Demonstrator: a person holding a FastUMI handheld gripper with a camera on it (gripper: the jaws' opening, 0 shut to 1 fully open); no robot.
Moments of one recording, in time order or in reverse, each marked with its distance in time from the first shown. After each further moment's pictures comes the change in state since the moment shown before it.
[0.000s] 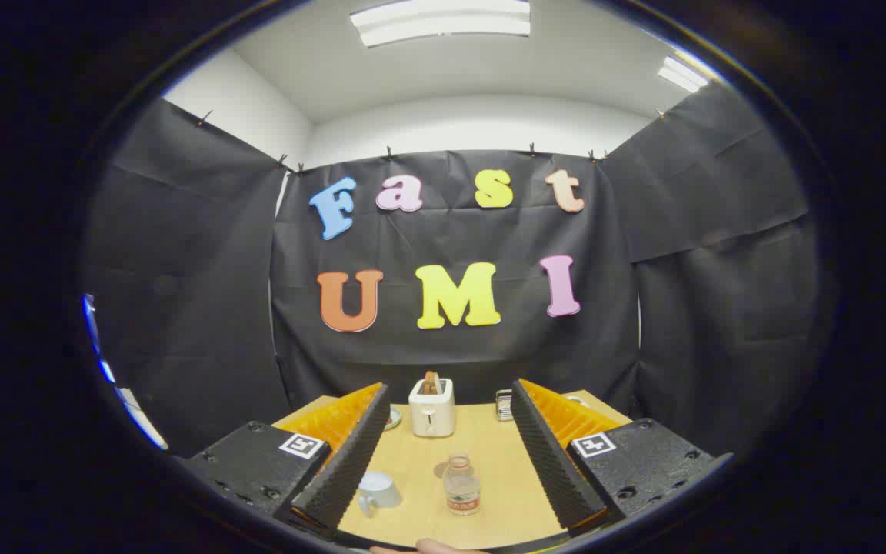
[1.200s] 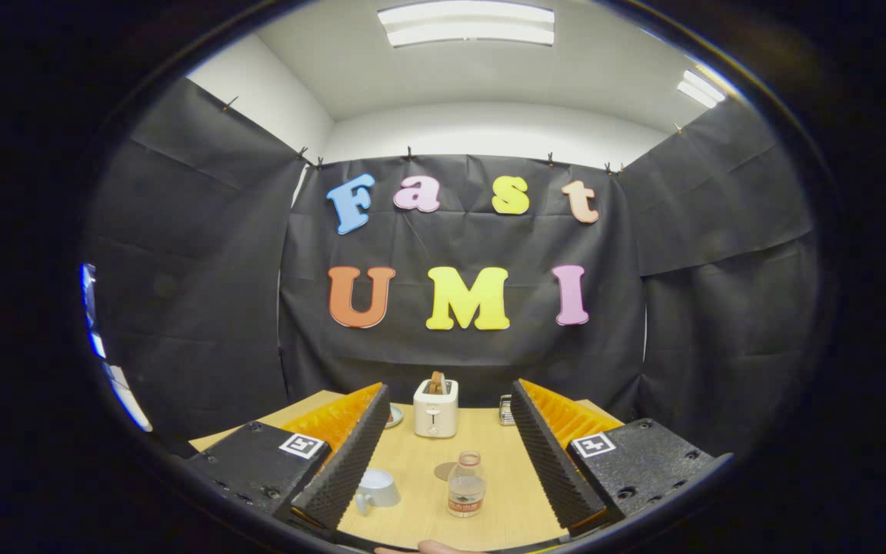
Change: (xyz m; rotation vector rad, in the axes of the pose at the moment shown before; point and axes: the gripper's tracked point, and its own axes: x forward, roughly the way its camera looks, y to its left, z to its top) arm 0.002 0.025 -0.025 -0.057 -0.027 0.021
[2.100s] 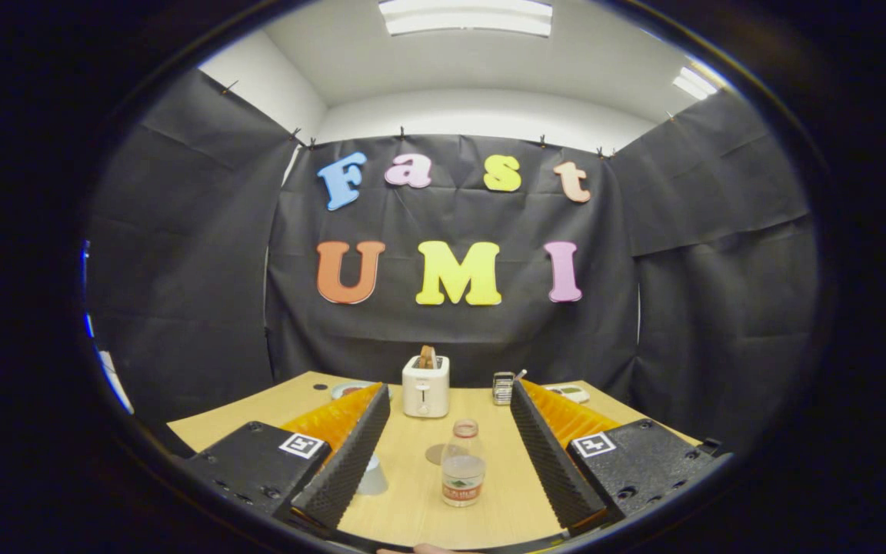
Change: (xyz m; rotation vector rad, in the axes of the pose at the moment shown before) arm 0.019 -0.007 -0.077 -0.014 0.037 -0.042
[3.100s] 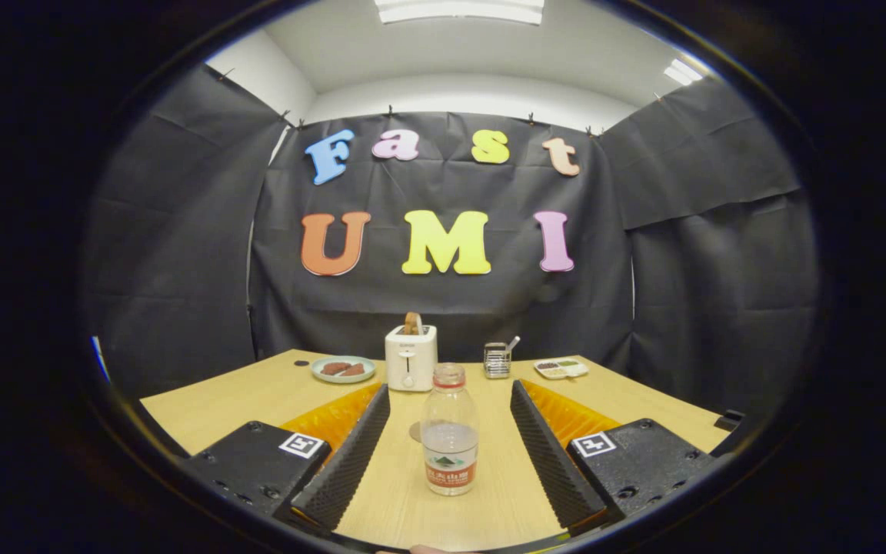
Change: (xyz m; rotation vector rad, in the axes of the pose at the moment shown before) arm 0.038 -0.017 -0.100 0.006 0.059 -0.038
